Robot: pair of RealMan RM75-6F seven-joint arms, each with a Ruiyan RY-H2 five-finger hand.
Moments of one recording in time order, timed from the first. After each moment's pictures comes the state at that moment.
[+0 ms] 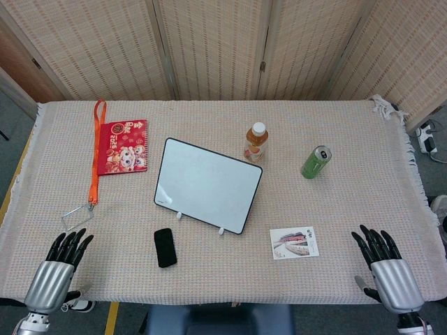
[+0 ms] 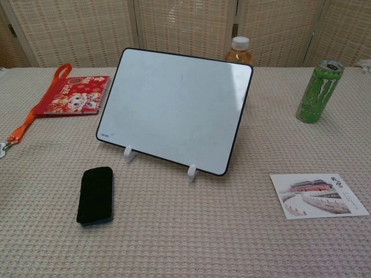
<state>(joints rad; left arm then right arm) -0.03 -1.21 0.08 -1.69 1.71 1.51 0.29 -0.04 -1.11 -0.09 -1.79 -1.69 1.49 -0.27</state>
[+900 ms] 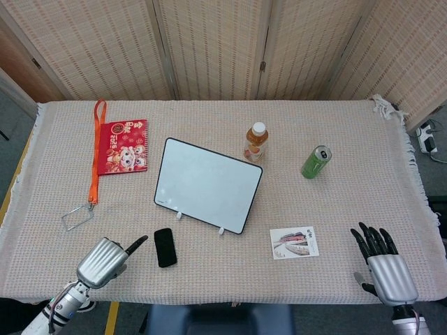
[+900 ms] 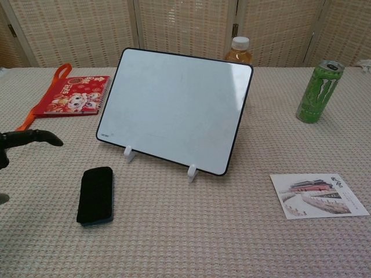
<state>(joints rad) -0.32 -1.24 0.02 -1.66 1.83 1.19 0.45 -0.02 -1.13 -0.06 -1.80 -1.60 1.43 -0.34</state>
